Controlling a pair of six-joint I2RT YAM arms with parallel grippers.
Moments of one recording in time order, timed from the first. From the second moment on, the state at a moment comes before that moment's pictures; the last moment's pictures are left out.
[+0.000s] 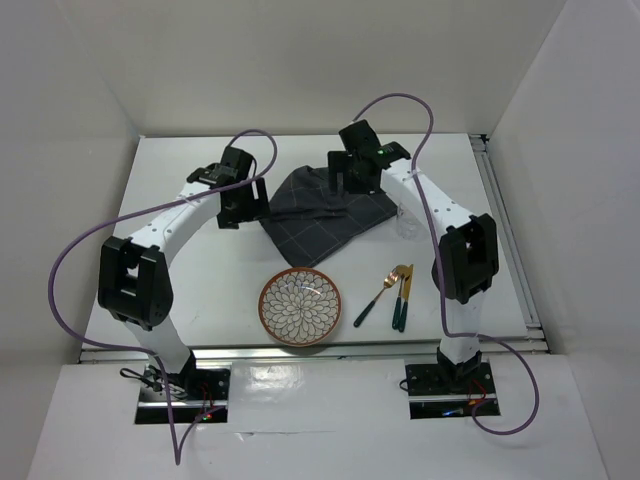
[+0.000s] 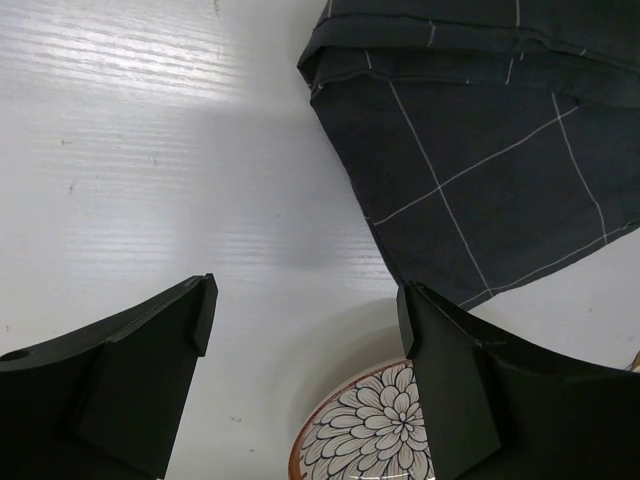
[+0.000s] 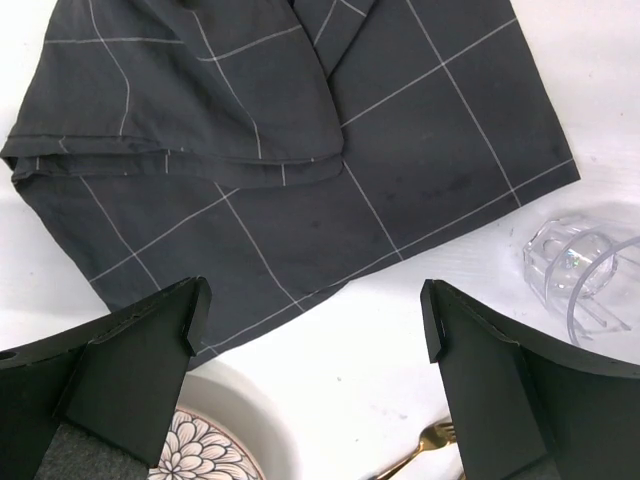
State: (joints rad) left arm -0.30 1.72 1.44 -0.79 -0.08 -0.51; right arm 0.49 1.94 1.83 -0.81 0.19 0.38
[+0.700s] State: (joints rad) left arm -0.26 1.75 1.31 -0.71 0.09 -0.54; right arm 0.52 1.88 1.65 -0.66 0.08 0.29
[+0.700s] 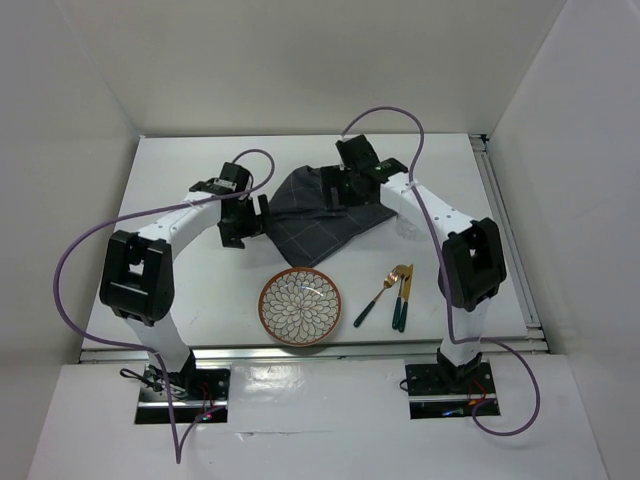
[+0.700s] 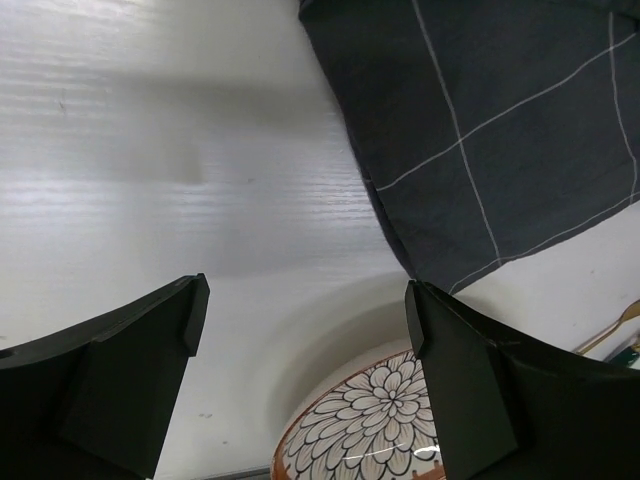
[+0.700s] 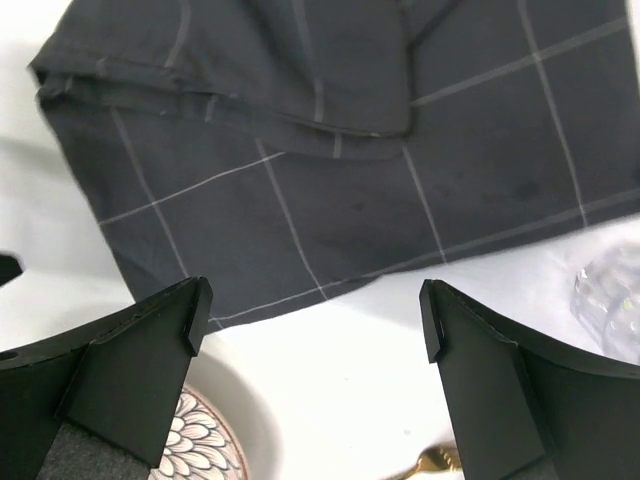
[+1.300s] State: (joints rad) left arm -0.32 1.94 1.31 -0.57 0.25 -0.74; right arm 0.56 2.13 1.66 -0.43 0.08 -0.05
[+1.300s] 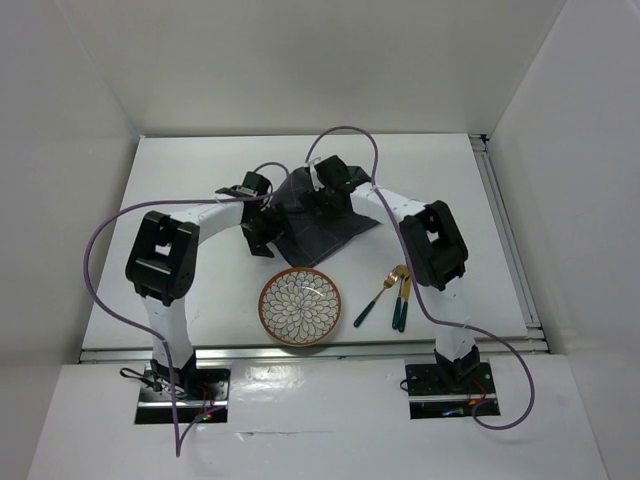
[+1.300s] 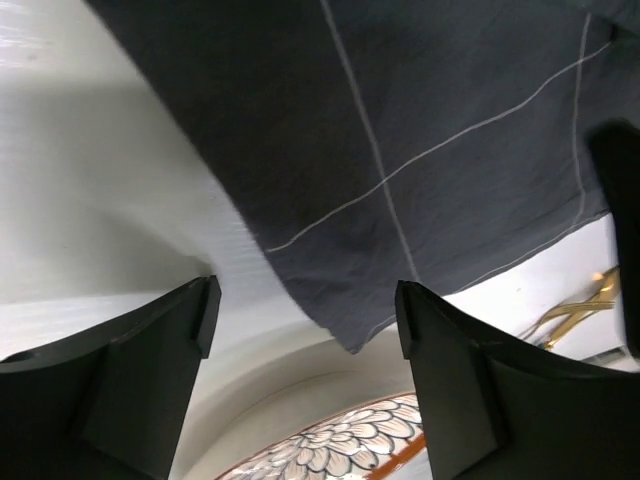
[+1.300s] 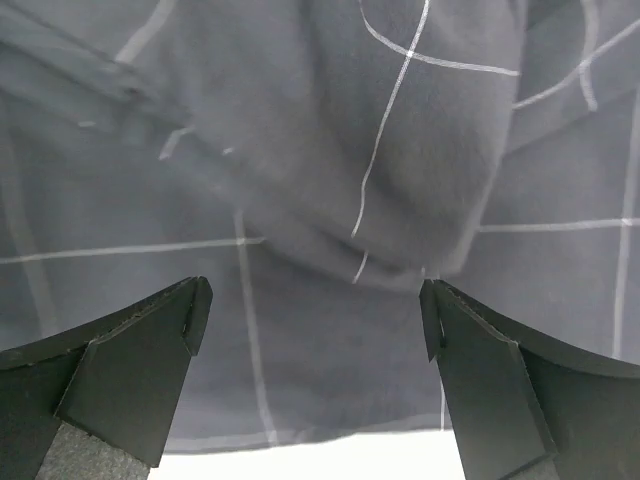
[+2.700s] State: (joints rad) left arm -0.13 2.01 1.80 -0.78 0.11 -0.66; right arm 0.46 2.04 1.88 -0.36 -0.09 -0.09
